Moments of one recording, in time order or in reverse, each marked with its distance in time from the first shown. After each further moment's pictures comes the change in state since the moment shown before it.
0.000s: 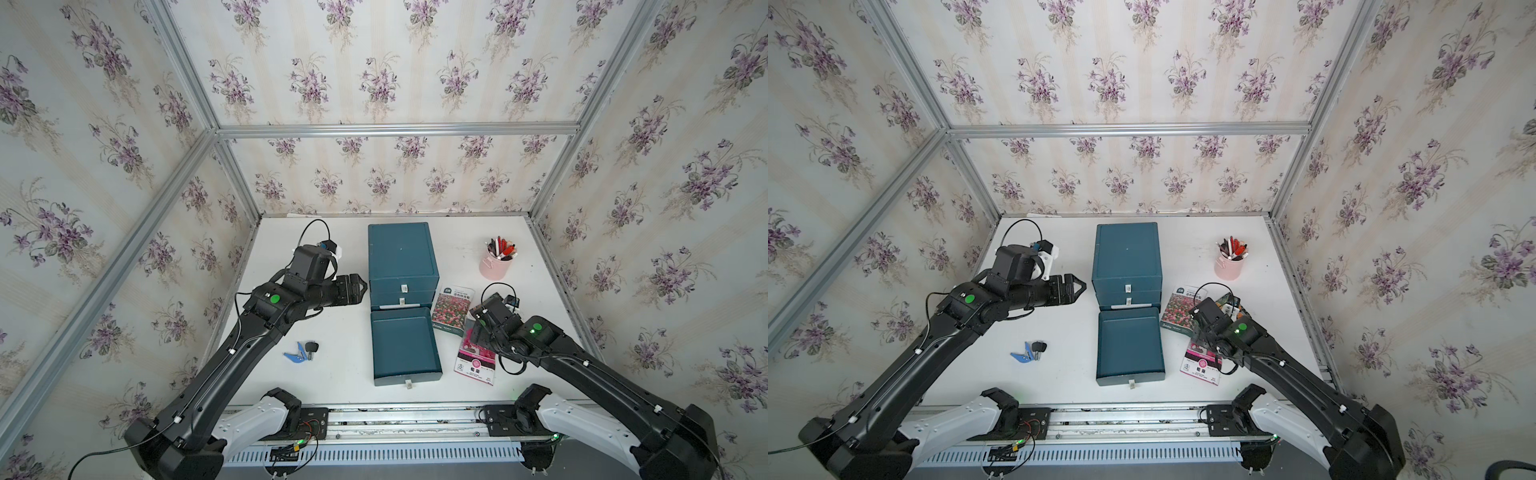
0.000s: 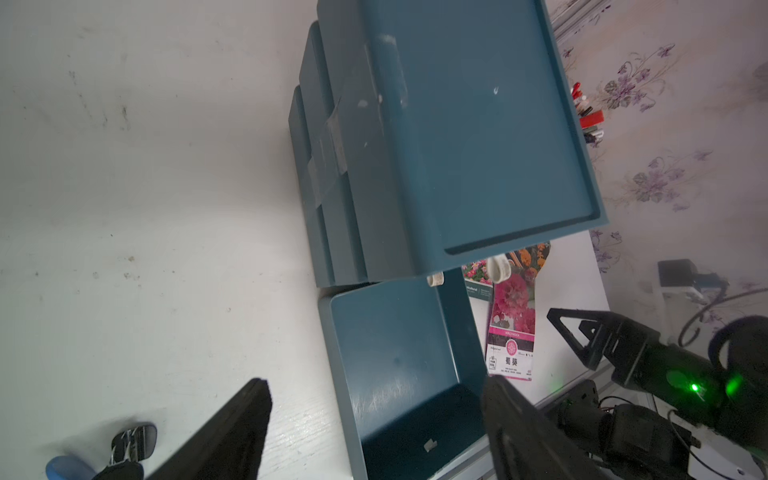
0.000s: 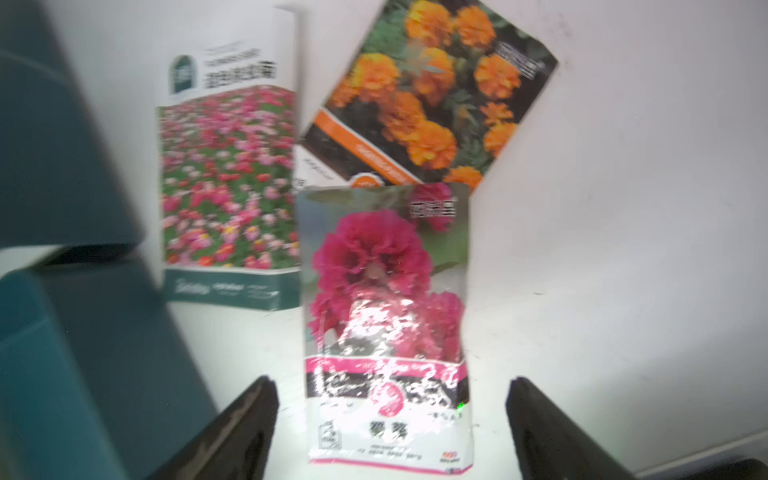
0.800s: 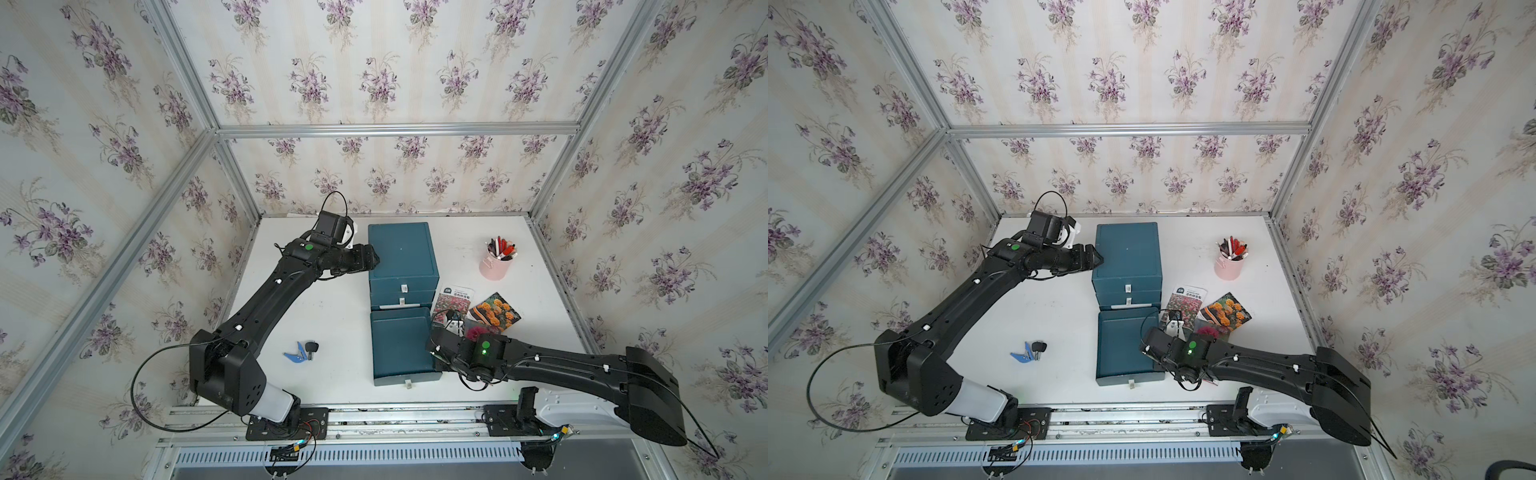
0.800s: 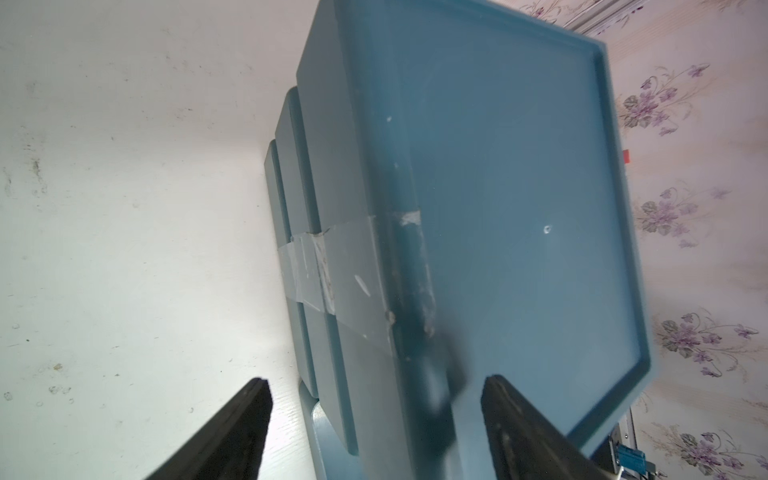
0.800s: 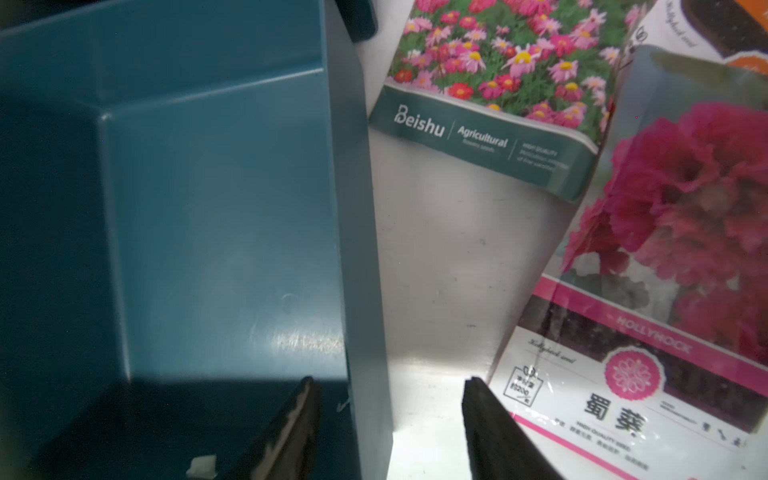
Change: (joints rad) left arm 0.085 0.412 0.202 0.089 0.135 0.039; right arm 0.410 0.269 -0.050 0.316 -0.044 0.080
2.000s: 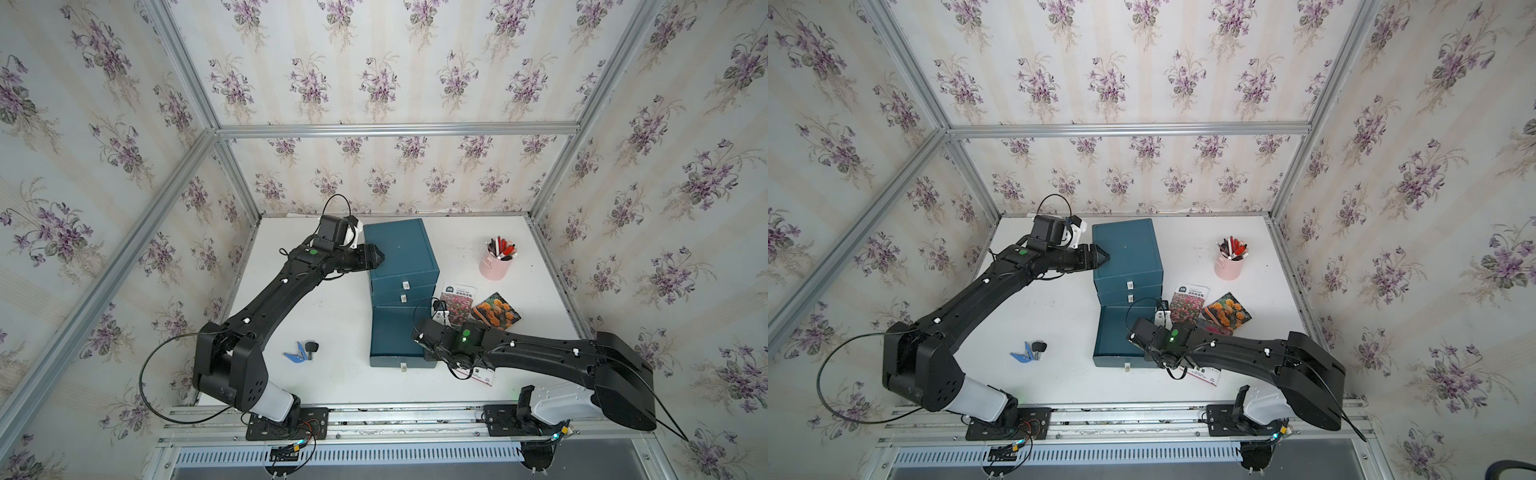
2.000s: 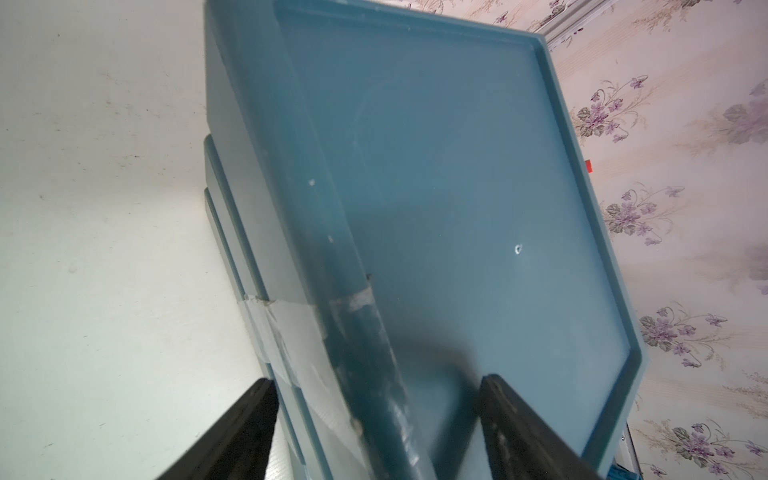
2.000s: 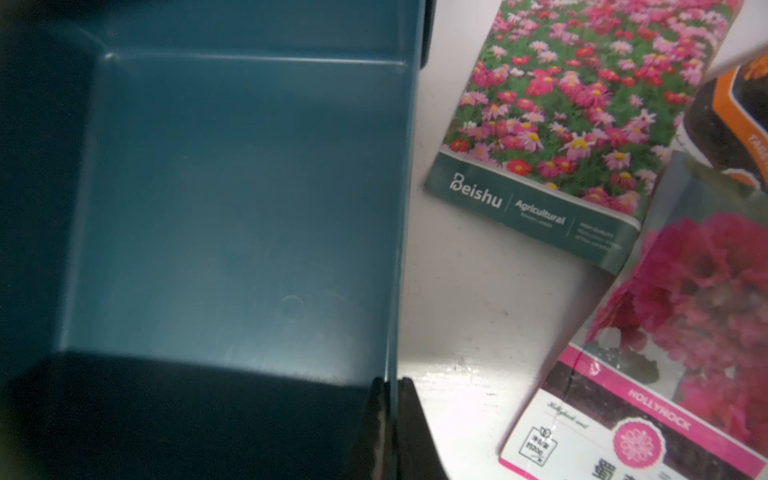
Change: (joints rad) left arm 0.012 0.022 -0.095 0.212 0.061 0.033; right arm -0.028 0.146 0.117 0.025 0.061 -0.146
